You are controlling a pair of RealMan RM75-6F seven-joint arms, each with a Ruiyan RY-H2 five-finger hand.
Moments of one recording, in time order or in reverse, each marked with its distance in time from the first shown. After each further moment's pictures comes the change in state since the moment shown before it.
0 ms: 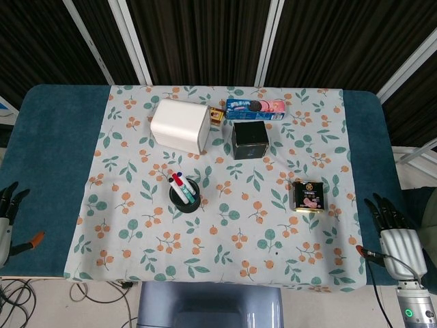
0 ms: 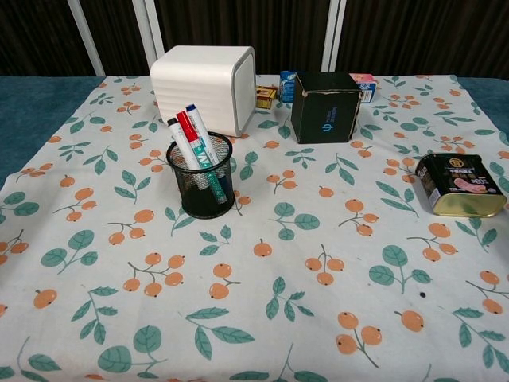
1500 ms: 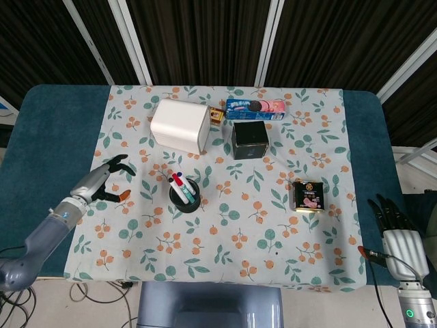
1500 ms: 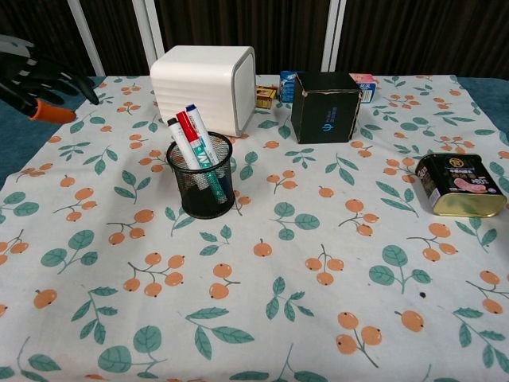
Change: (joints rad) left arm -0.660 0.066 -0.151 -0.126 -0.610 -0.852 -0.239; right arm -0.008 0.003 0.005 -0.016 0.029 -0.007 -0.002
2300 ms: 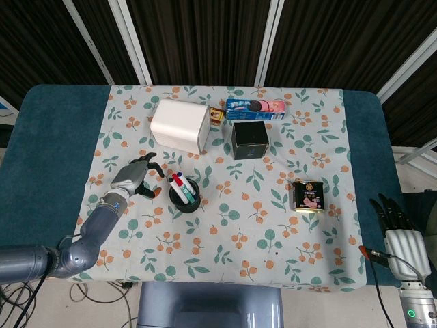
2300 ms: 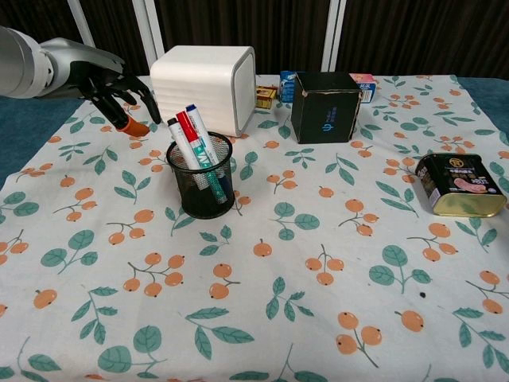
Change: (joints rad) left arm -0.388 -0.172 0.085 -0.035 -0.635 0.216 0.511; right arm -0.003 0.006 0.003 -0.005 0.007 -0.001 0.017
